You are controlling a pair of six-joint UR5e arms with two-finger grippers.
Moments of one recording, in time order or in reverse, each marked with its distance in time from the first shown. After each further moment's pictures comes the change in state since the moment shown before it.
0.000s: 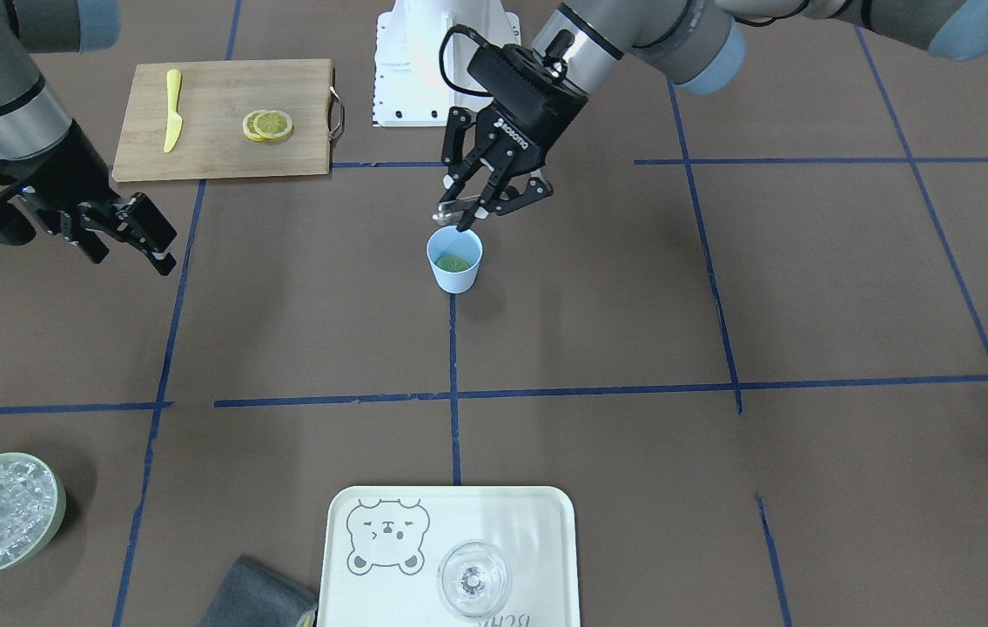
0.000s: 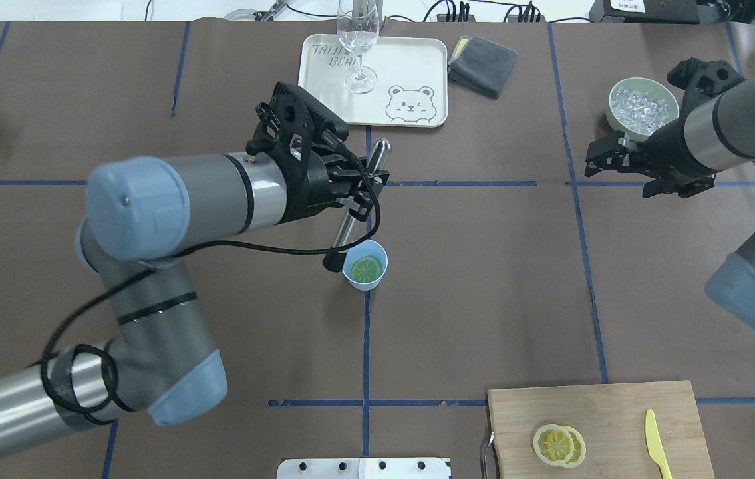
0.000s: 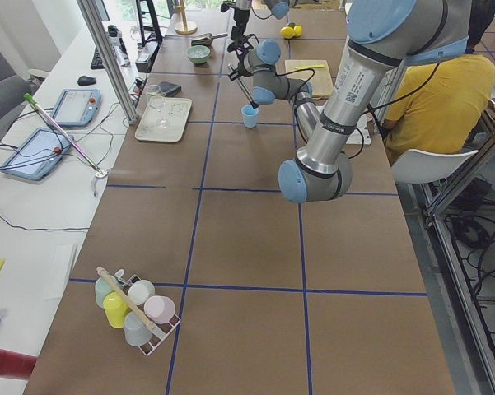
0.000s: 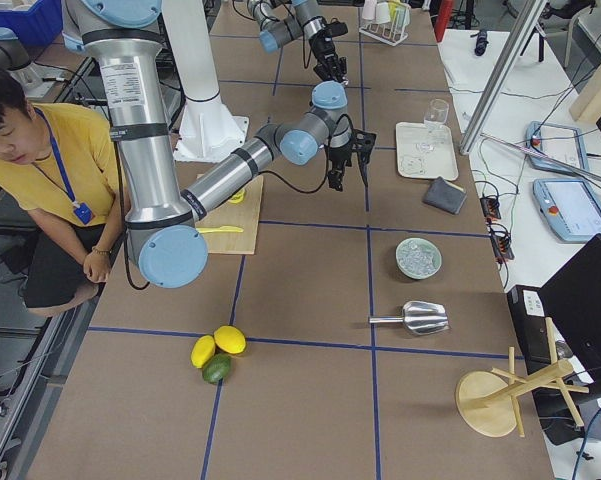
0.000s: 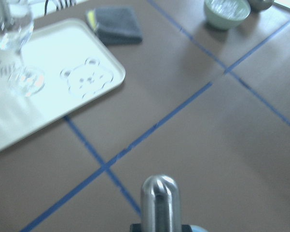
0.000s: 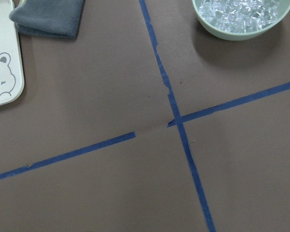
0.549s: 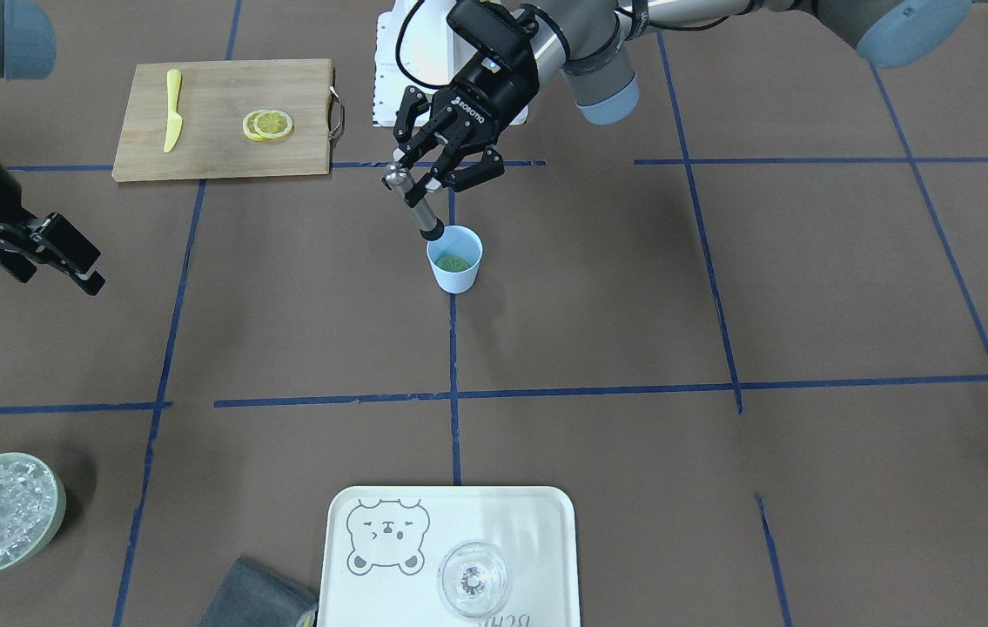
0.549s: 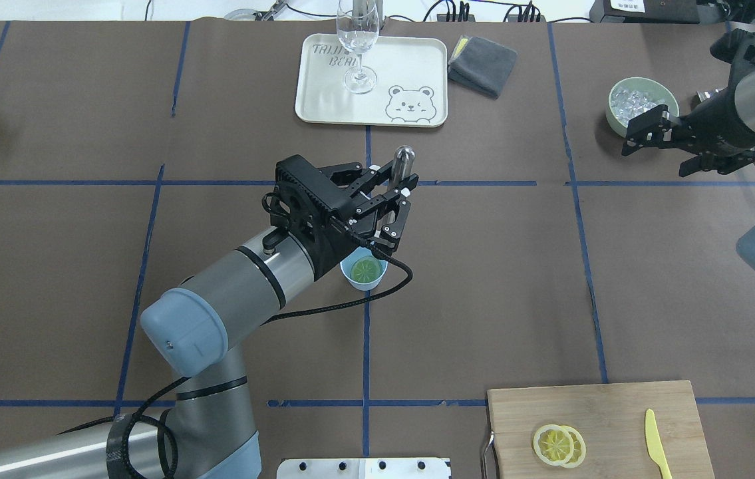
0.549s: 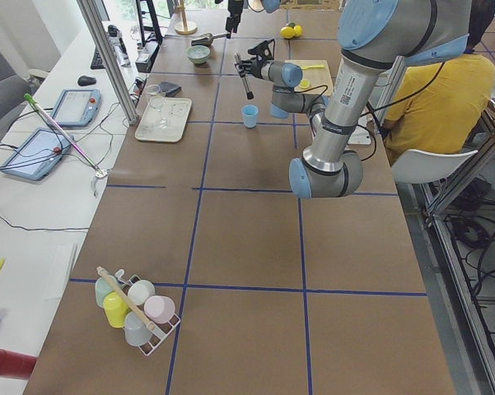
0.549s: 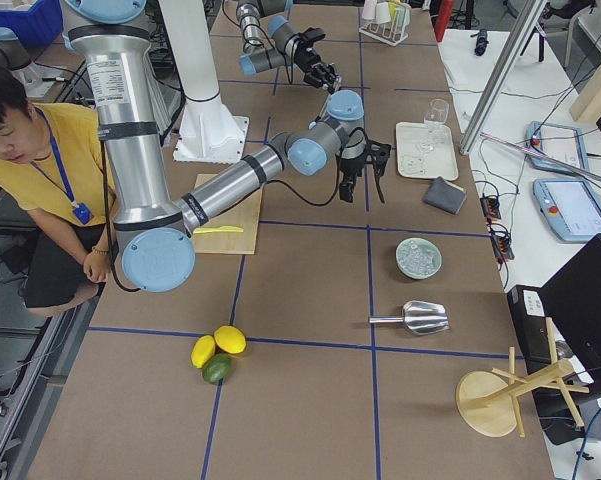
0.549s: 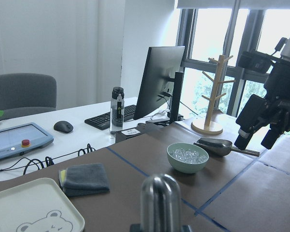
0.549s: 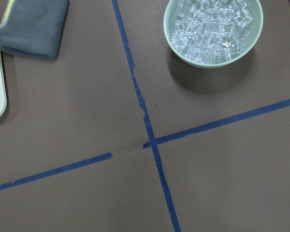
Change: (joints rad) left arm 0.154 -0.011 0.109 -0.357 0.391 0.144; right arm 0.101 -0.006 -0.042 0.000 0.095 -0.091
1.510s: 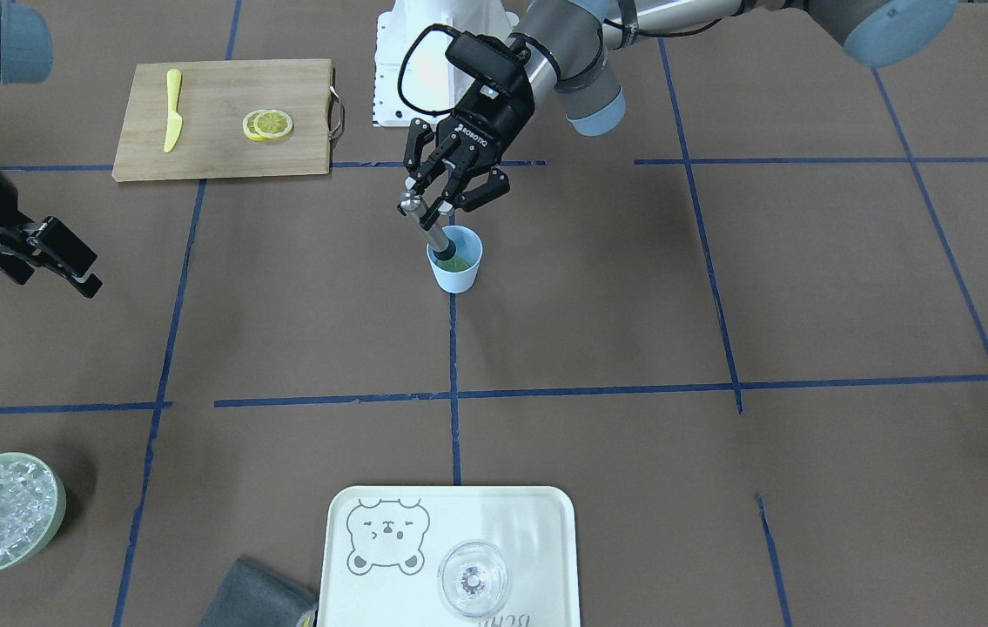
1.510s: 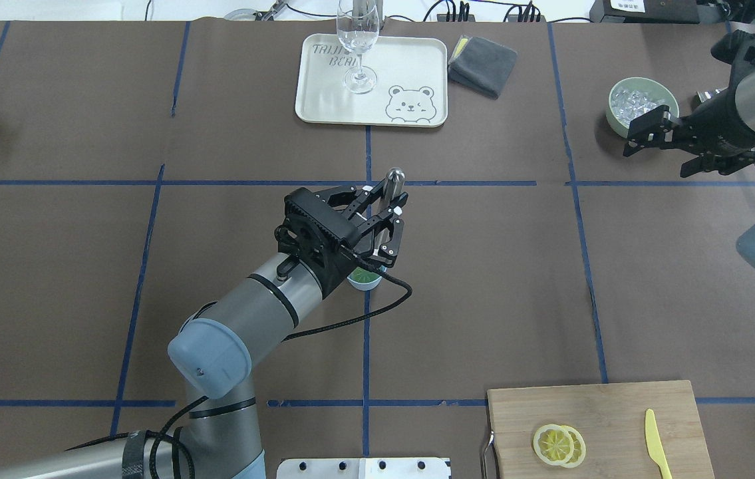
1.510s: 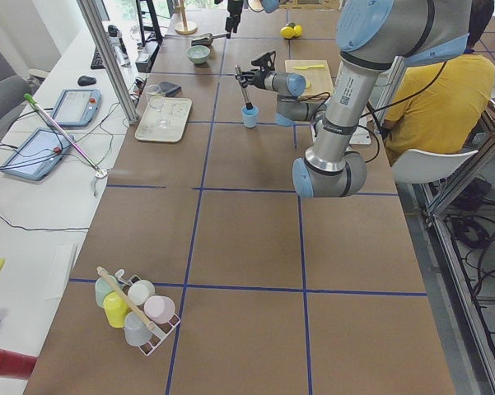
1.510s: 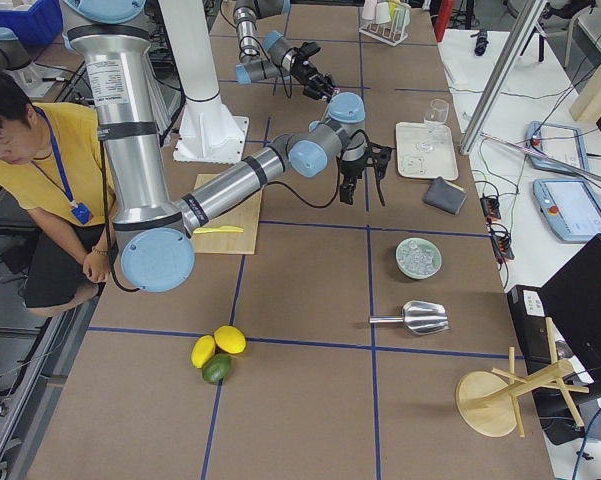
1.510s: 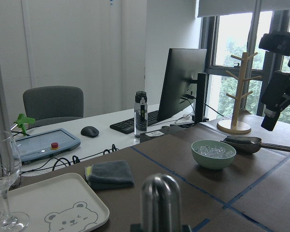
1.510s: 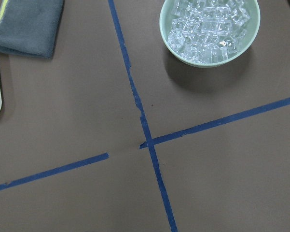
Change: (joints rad) left arm 0.049 0.002 0.087 -0.034 0.096 0.016; right arm 0.002 0.000 -0.012 0.000 0.004 -0.002
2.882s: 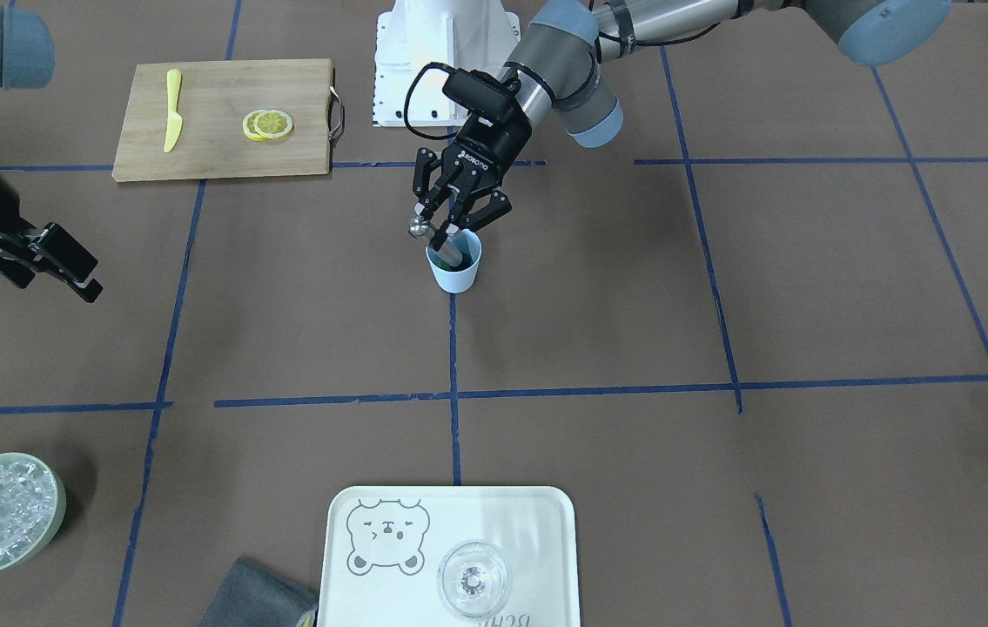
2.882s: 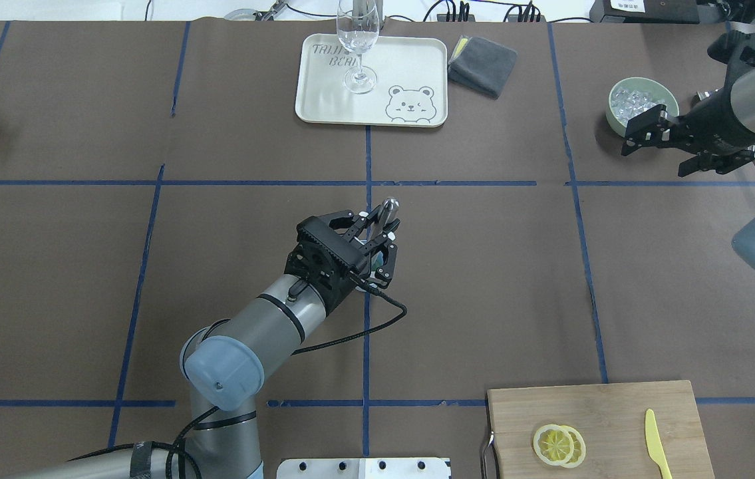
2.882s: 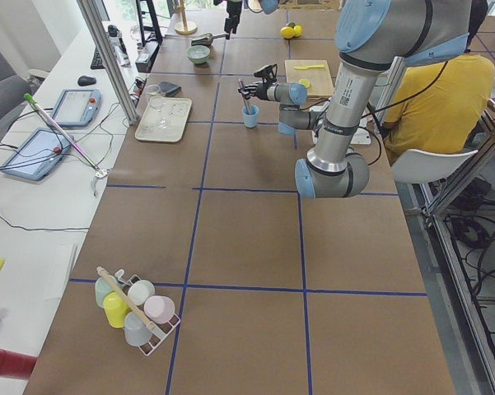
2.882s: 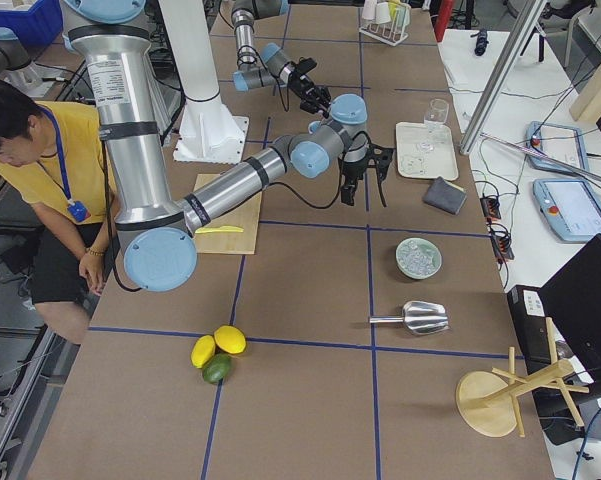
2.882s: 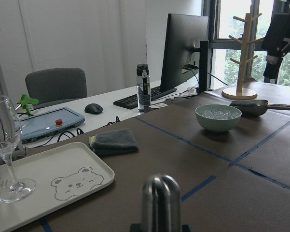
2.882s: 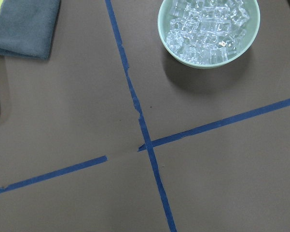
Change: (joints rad) left arm 0.032 0.008 0.072 -0.001 0.022 0.024; right arm -0.002 0.011 -0.016 0.000 -0.002 0.003
